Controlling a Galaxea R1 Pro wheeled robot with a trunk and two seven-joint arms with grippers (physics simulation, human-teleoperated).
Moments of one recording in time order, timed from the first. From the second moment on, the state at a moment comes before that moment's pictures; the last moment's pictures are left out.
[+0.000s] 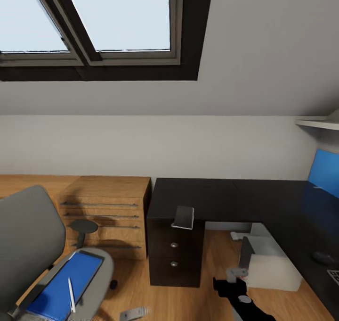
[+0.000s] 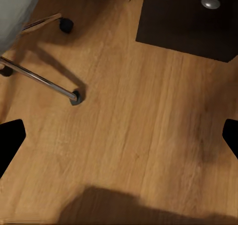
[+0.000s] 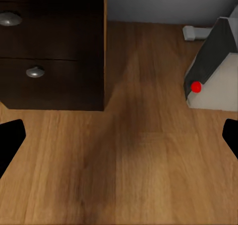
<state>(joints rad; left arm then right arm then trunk) -0.15 -0.06 -0.56 -0.74 0.61 0.06 0.54 -0.50 0.03 -0.07 -0.24 0.10 -0.13 -0.09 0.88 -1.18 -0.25</state>
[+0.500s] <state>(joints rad) -0.15 0.00 -0.57 -0.61 0.61 0.06 0.54 -0.50 0.04 -0.07 0.00 0.00 -0.48 -0.09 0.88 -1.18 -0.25</state>
